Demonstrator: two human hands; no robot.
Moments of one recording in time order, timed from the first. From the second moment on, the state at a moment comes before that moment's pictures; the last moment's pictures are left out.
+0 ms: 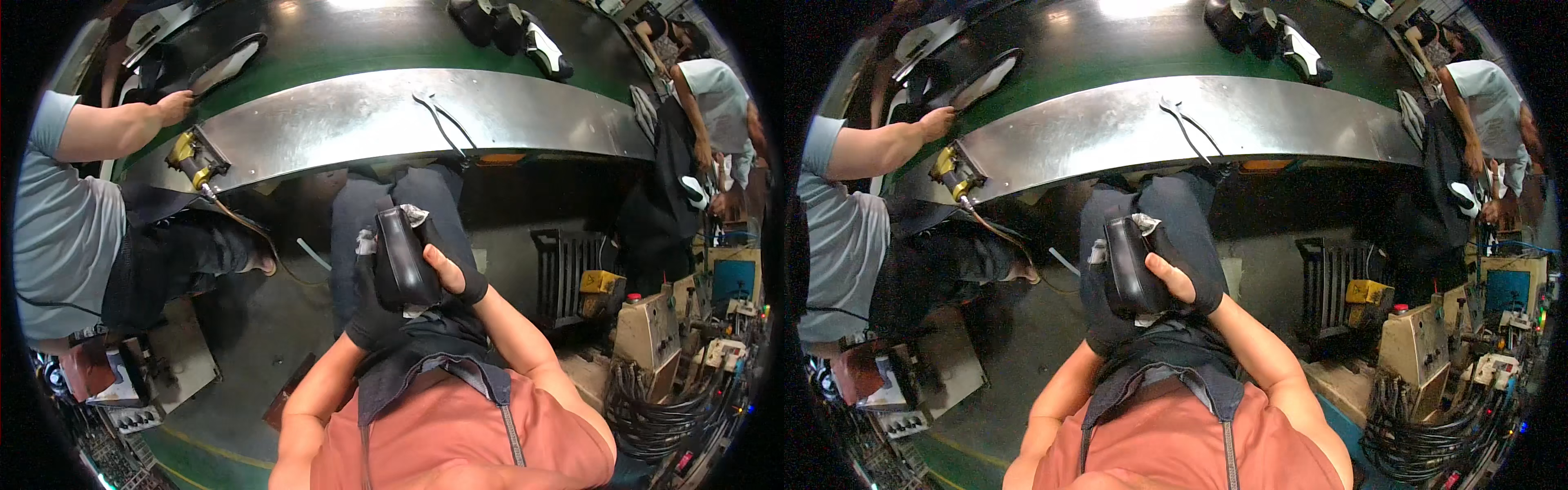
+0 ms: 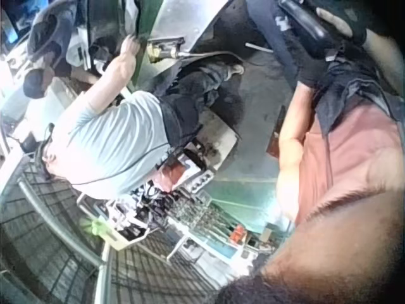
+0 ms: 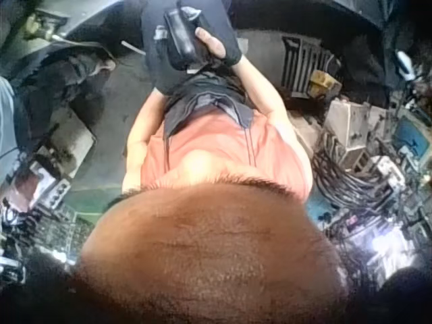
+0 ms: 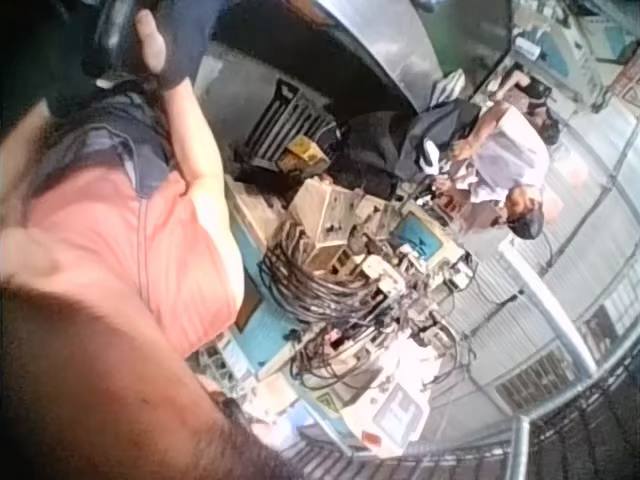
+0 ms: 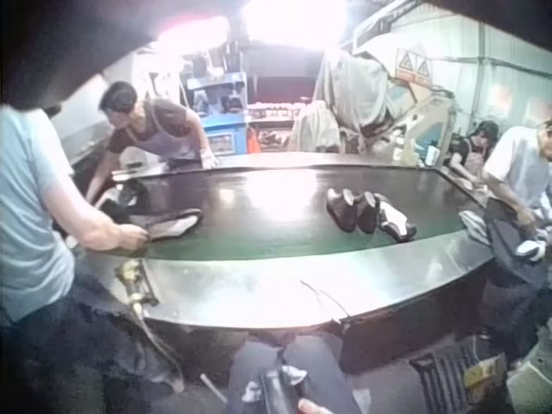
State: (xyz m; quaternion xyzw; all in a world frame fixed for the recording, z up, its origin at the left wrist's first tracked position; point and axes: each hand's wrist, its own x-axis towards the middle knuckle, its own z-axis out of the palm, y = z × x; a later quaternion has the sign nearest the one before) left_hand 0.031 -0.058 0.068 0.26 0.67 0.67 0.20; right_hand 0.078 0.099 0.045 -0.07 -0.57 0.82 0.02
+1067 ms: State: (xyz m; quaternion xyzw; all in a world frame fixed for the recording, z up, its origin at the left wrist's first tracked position) left_hand 0.018 -0.061 0.110 0.13 0.67 0.66 0.33; right_hand 0.098 0.110 0.072 -0.02 -0.71 0.70 -0.02
